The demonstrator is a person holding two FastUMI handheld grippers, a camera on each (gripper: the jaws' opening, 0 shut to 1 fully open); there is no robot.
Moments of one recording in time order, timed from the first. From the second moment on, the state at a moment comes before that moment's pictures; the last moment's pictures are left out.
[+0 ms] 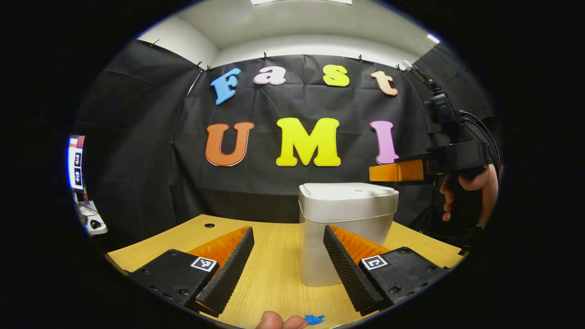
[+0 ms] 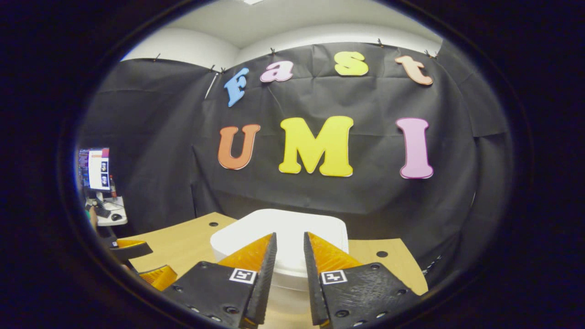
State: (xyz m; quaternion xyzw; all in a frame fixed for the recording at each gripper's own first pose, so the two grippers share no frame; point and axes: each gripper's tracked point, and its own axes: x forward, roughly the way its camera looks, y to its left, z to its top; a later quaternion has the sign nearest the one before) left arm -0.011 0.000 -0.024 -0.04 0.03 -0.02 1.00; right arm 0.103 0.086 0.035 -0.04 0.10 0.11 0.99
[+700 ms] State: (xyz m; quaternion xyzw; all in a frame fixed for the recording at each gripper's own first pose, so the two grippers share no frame) left arm -0.006 -0.001 -0.042 -0.04 0.05 -0.03 1.00; right arm 0.120 0.104 0.003 -0.04 0.18 0.14 0.97
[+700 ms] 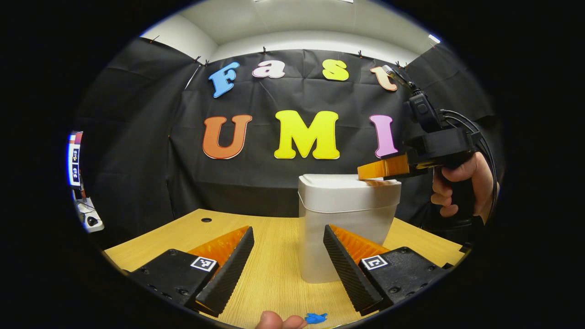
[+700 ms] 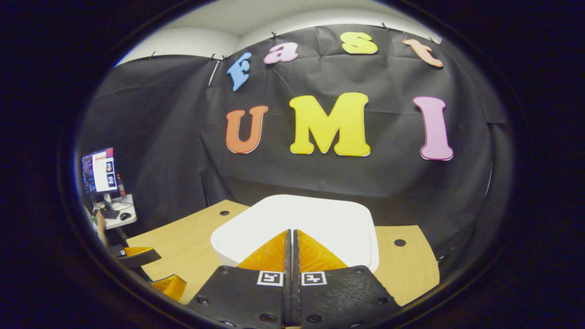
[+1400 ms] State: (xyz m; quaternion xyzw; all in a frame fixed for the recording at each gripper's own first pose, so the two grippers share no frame) left arm -0.012 -0.015 -0.052 -0.04 0.06 -0.04 1.00; right arm 0.108 0.077 0.088 -0.01 0.05 0.11 0.99
